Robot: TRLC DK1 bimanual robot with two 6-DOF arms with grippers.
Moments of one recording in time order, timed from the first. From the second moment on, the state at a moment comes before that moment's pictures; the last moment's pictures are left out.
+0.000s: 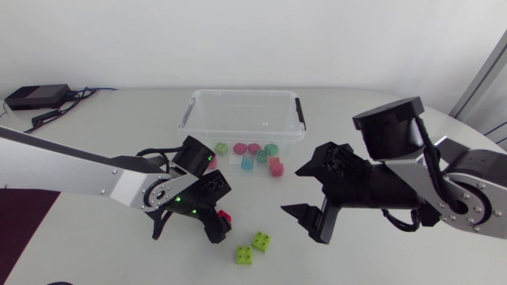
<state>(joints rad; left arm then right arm) -0.60 1.79 0.80 -0.15 0.12 0.41 0.57 1.20 0.66 -0.24 -0.25 -0.50</state>
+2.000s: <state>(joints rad) -0.53 1.40 1.00 -0.40 0.13 0.32 0.86 1.87 1.05 -0.59 -0.01 -0.32</state>
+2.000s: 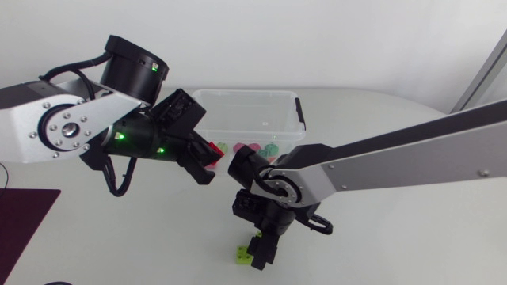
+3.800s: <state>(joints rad) -0.72 1.44 0.72 -0.31 0.33 0.66 0.52 1.65 1.27 -0.20 -0.07 -0.33</state>
